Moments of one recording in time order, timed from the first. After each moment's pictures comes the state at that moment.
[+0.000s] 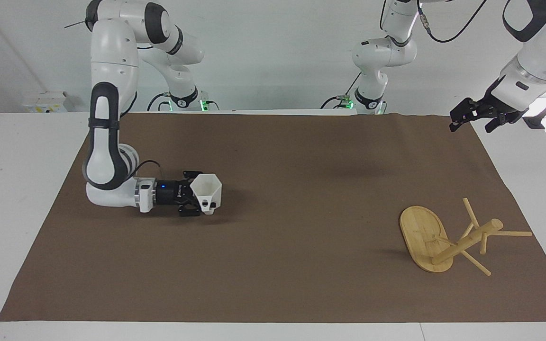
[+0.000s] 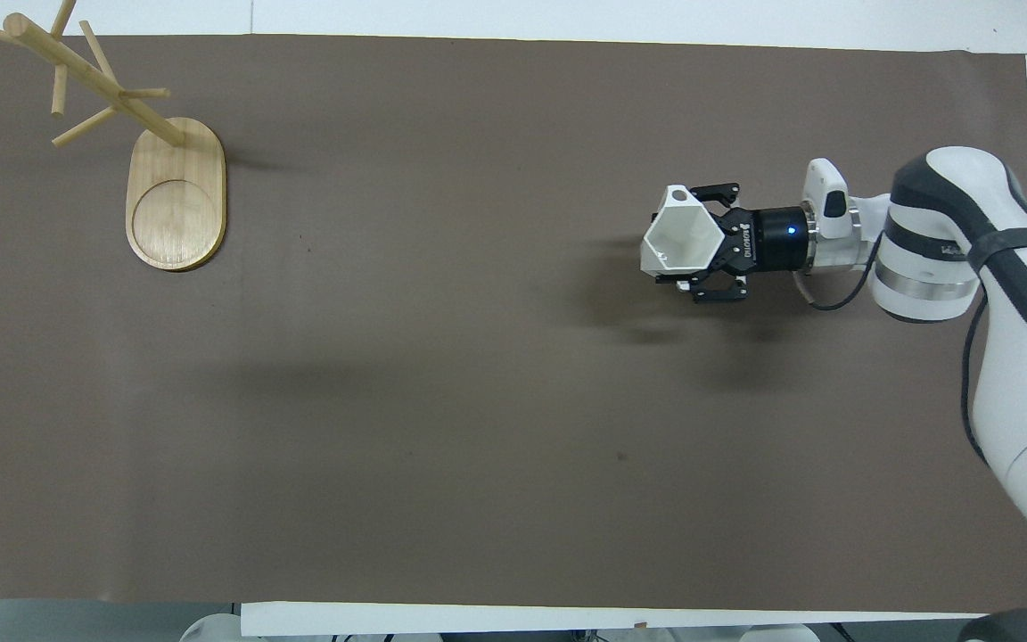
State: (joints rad) left arm 0.02 0.09 -0.06 -1.40 0.00 1.36 0.09; right arm 0.08 0.47 -0.07 -1.91 1.50 1.66 -2.33
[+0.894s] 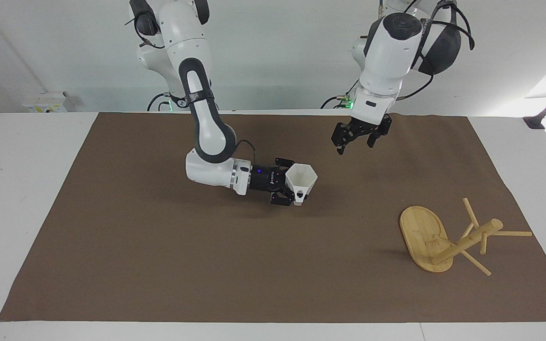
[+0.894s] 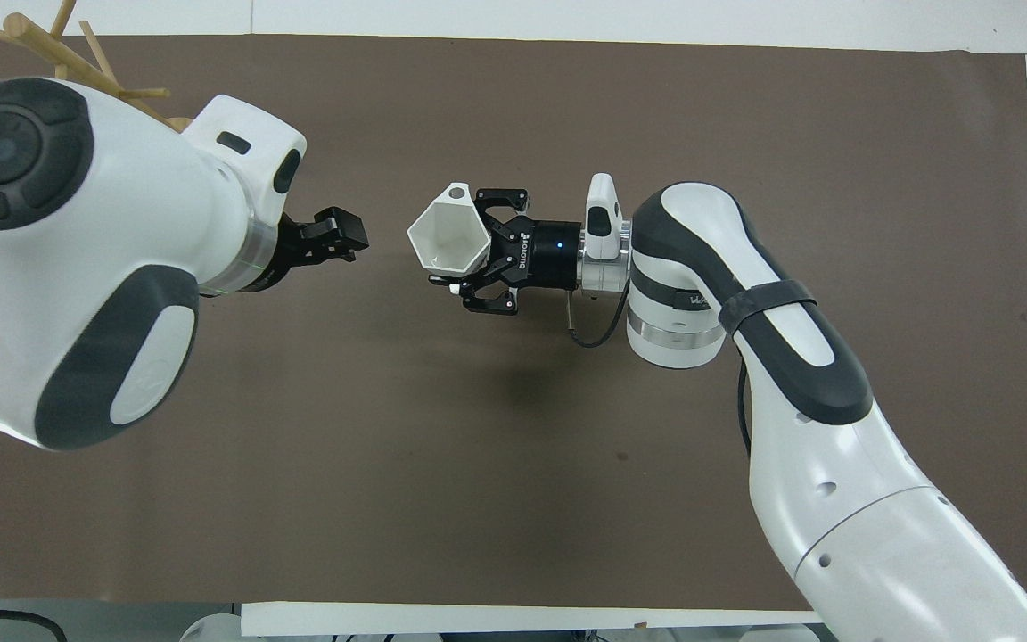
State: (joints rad) left arm -0.48 0.03 -0.08 -1.75 -0.01 1.87 -0.79; right arm 0.51 0.45 -0.07 -1.87 1.86 2.07 -2.27
